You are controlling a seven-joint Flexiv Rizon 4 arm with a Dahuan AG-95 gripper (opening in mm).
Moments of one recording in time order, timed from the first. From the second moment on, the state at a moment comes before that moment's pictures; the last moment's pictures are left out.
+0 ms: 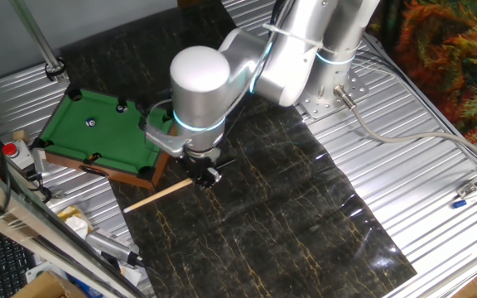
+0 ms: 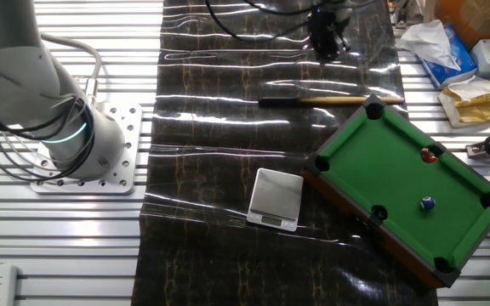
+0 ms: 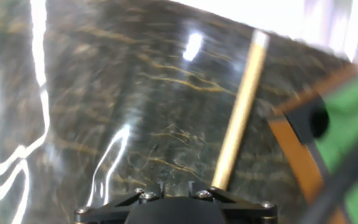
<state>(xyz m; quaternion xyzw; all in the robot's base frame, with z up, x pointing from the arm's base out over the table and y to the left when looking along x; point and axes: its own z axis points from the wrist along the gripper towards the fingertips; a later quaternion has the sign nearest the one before) 0.530 0.179 0.088 -0.32 0.95 0.00 0.06</state>
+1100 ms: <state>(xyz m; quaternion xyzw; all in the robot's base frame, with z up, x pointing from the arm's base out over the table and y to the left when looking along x) 0.532 0.179 0.091 -0.78 0.62 -0.01 0.11</state>
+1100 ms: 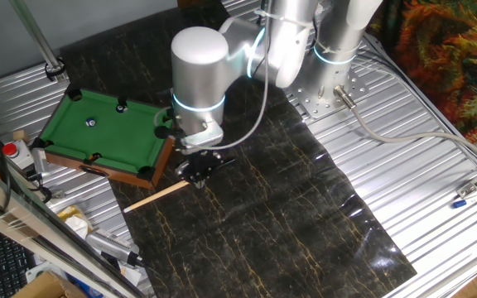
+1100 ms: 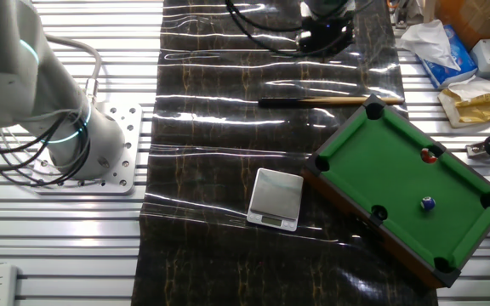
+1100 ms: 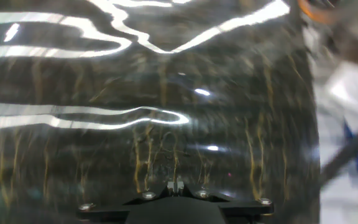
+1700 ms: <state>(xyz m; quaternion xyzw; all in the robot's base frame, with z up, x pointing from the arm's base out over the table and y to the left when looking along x) 0.536 0.178 0.099 -0.93 0.35 -0.02 0.07</state>
